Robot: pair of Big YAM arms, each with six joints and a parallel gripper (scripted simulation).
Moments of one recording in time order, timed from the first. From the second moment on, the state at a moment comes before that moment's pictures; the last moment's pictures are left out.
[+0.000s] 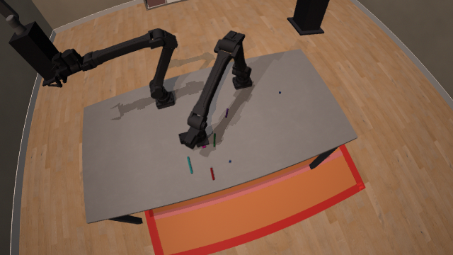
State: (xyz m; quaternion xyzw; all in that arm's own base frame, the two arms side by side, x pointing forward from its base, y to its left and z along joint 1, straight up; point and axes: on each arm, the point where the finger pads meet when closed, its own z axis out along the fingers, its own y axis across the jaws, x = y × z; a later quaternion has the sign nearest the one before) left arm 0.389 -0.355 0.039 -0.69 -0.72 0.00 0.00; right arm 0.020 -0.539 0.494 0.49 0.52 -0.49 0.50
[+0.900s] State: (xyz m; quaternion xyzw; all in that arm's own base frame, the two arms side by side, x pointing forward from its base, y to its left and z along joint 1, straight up) left arm 0.390 -0.355 0.012 -0.69 -0.72 0.00 0.00; right arm 0.020 -0.539 0.494 0.49 0.52 -0.49 0.50
